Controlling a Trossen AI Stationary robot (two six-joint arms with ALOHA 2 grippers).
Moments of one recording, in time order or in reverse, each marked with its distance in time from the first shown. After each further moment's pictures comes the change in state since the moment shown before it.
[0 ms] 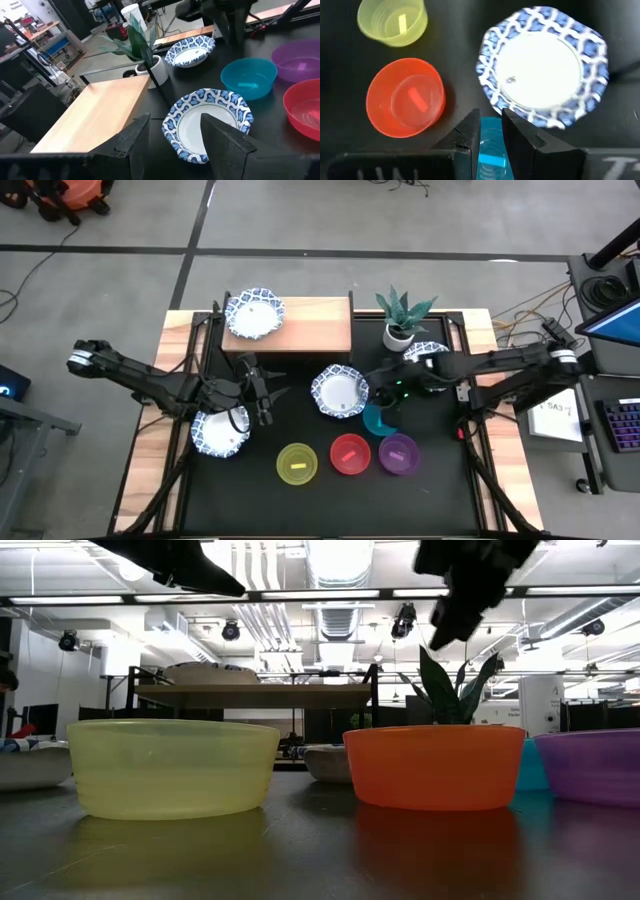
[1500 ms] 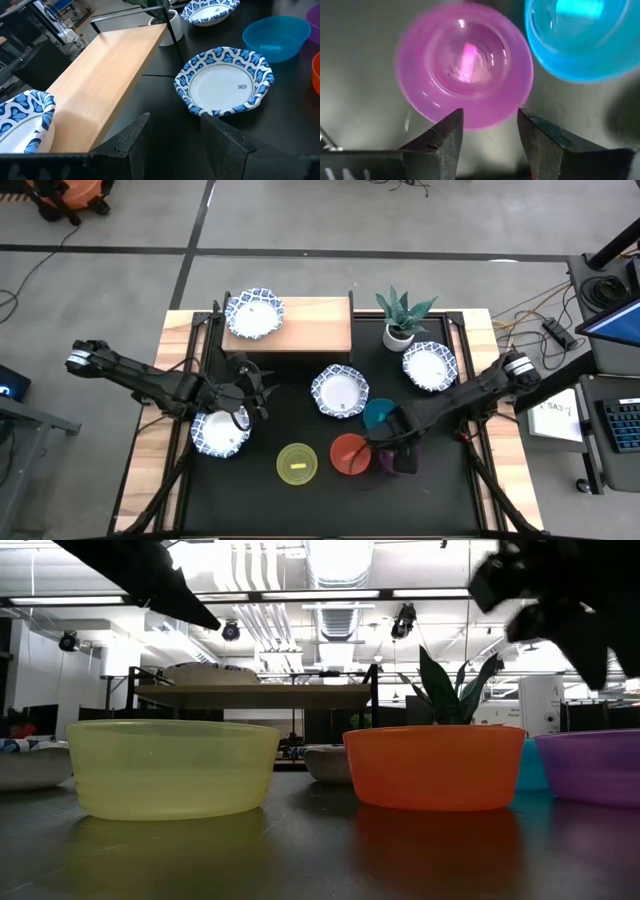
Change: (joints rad) left arm 0.000 -0.032 0.000 -0.283 -0.075 -0.236; right arm 0.346 0.365 0.248 -0.612 -0.073 0.366
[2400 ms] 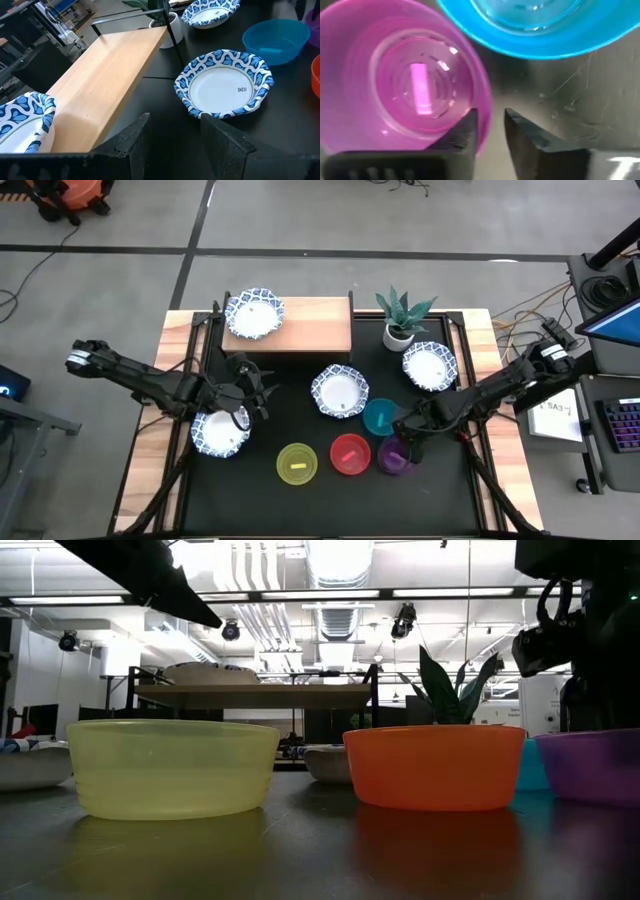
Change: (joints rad) left arm 0.000 0.001 0.000 0.013 -0.002 0.004; right arm -0.001 -0.317 -0.565 0.531 0.076 0.298
